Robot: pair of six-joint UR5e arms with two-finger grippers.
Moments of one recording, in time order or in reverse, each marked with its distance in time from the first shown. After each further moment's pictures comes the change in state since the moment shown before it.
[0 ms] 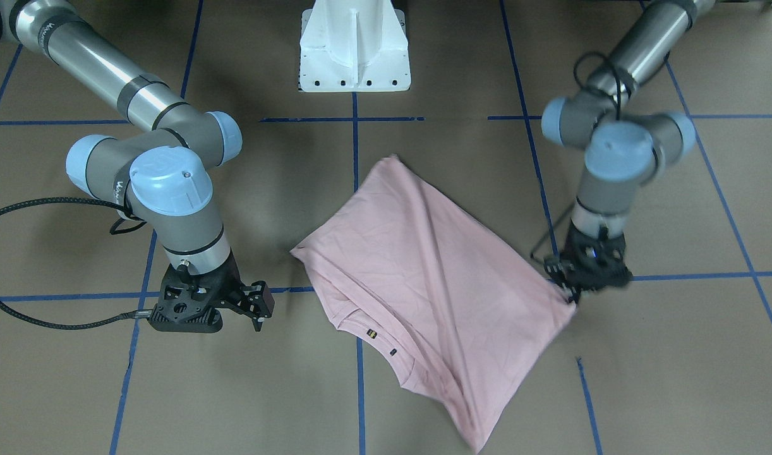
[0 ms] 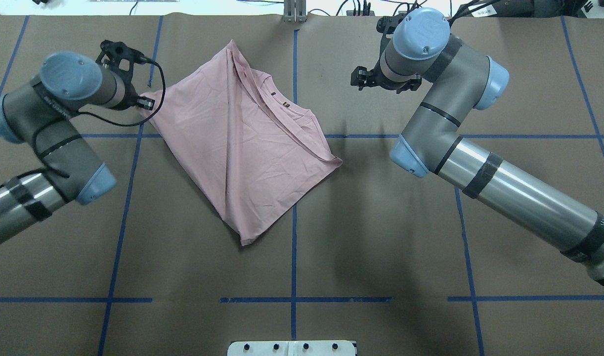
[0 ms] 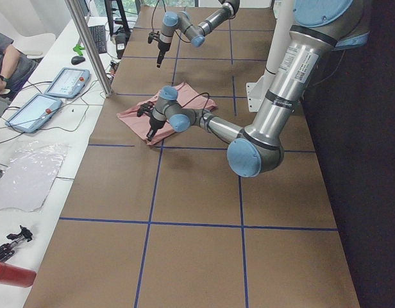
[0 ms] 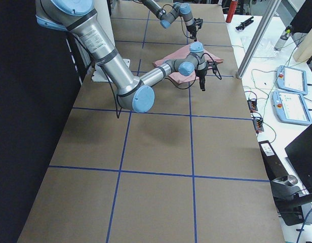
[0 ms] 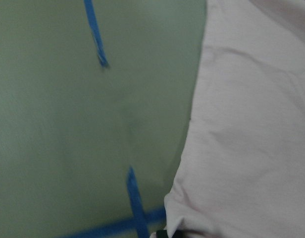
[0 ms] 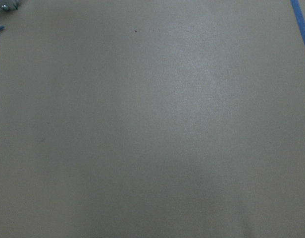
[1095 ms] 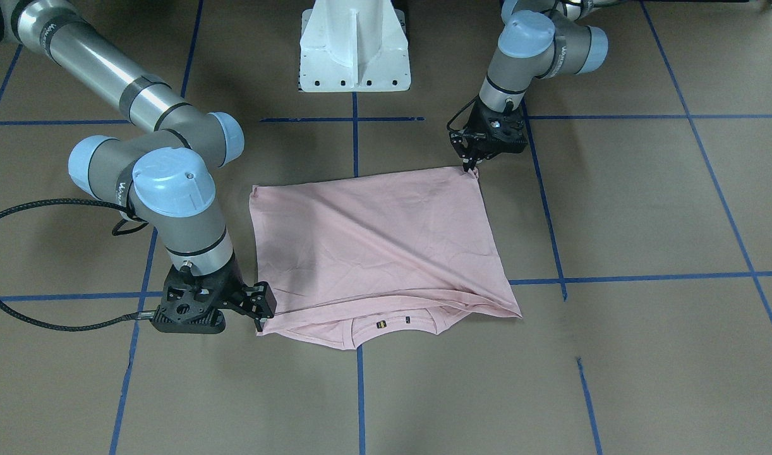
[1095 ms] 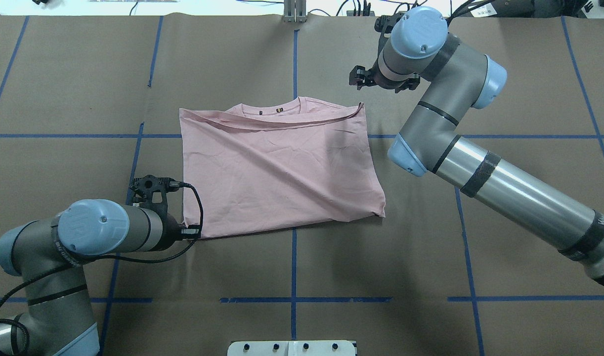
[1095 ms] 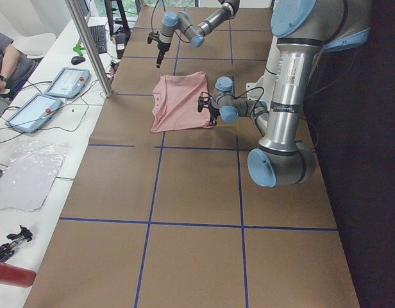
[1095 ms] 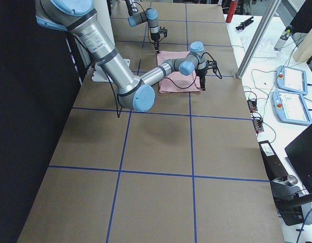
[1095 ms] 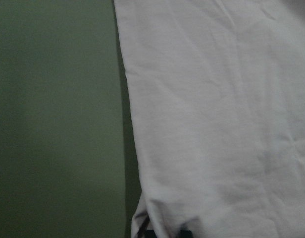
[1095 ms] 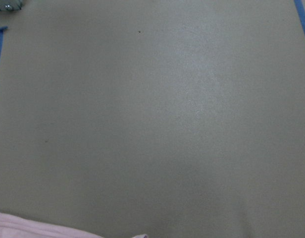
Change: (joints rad) left arm 0.486 0.347 -0.620 0.137 0.003 -0.663; right arm 0.000 0.010 -0.008 -0.002 0.001 -0.004
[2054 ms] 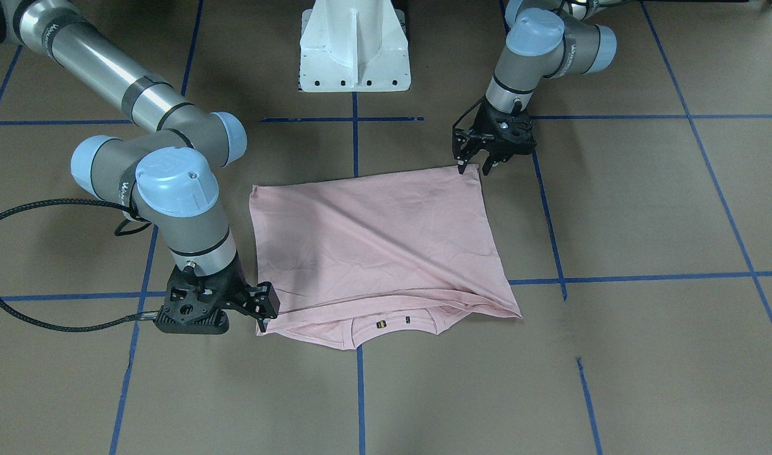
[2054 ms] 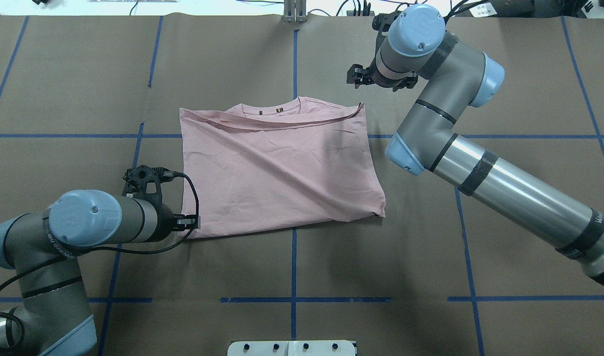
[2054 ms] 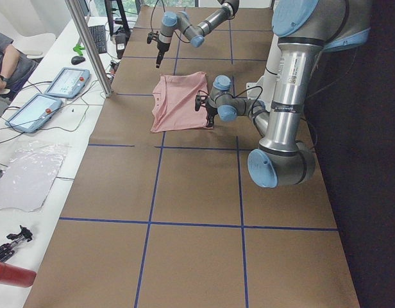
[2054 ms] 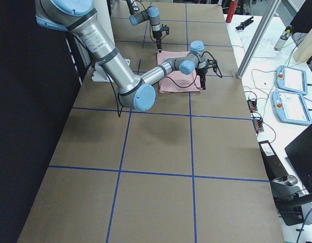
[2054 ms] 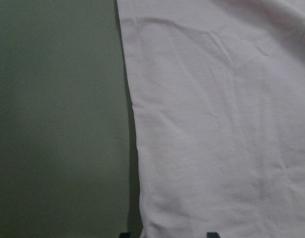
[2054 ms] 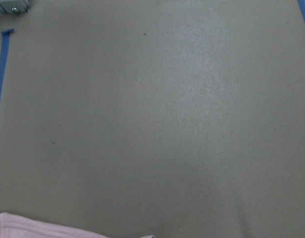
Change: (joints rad) left arm -0.027 0.000 -0.009 -0.003 0.000 -0.003; right arm 0.000 0.011 -0.006 -0.002 0.002 0.000
